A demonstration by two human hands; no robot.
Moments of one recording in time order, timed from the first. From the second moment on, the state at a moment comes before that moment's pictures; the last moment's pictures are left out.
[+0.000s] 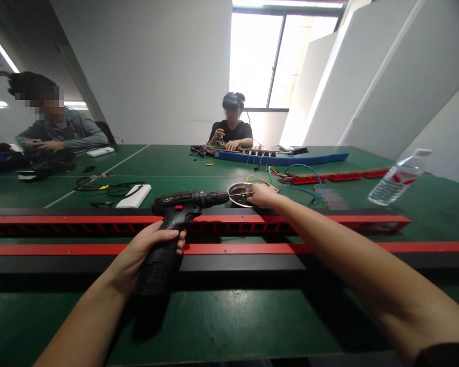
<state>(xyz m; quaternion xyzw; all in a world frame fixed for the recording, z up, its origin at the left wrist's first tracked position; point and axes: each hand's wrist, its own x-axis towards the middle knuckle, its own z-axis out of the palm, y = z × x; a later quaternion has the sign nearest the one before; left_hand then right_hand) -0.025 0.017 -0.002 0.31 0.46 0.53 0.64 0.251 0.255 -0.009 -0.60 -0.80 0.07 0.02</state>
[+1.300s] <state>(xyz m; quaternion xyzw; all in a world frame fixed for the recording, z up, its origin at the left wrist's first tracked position) -0.022 0.007 0.003 0.33 0.49 0.52 0.62 0.298 0.127 -0.020 -0.41 -0.63 0.52 0.41</state>
